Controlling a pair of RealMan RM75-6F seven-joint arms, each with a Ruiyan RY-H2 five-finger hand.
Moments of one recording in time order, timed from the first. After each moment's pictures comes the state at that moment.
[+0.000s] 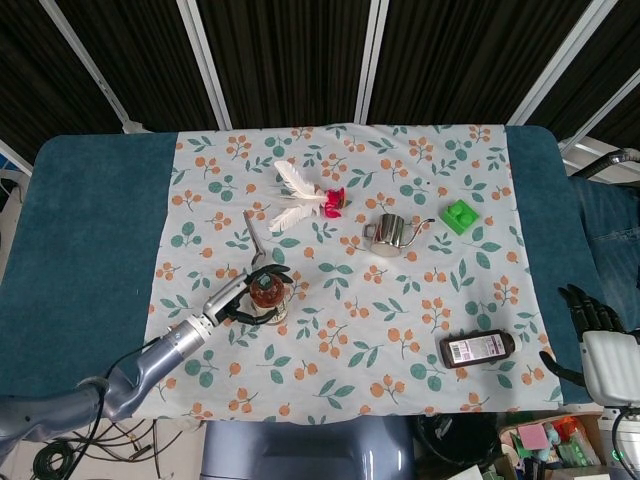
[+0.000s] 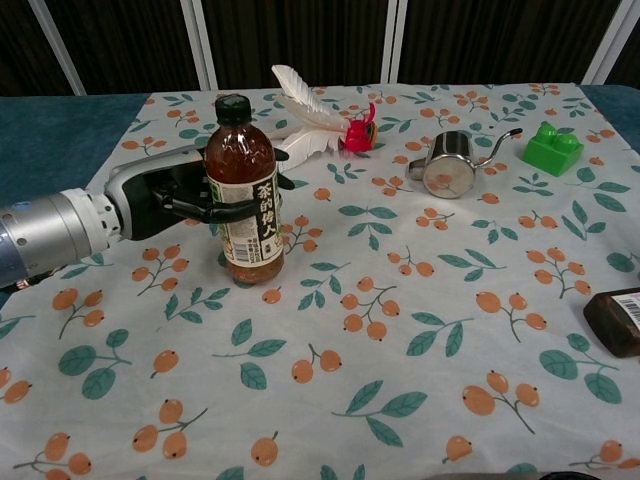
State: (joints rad) left arm -0.79 -1.72 0.03 -1.04 1.62 1.04 -1.33; right arm 0.06 -1.13 0.09 -1.62 -1.49 1.52 -0.03
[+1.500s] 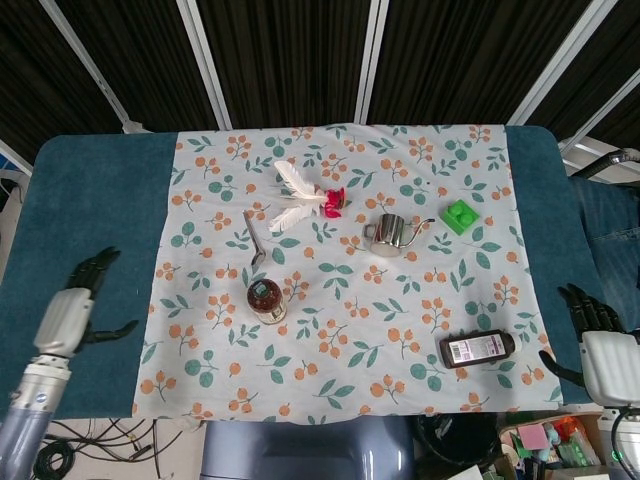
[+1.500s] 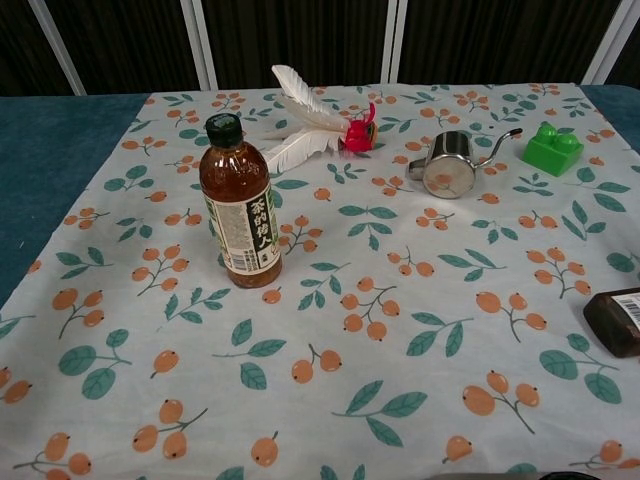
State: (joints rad) left arm -0.33 -1.16 0.06 -1.73 1.32 1.45 -0.19; right arm 0.05 -1.13 0.08 -1.62 -1.50 1.53 -0.04
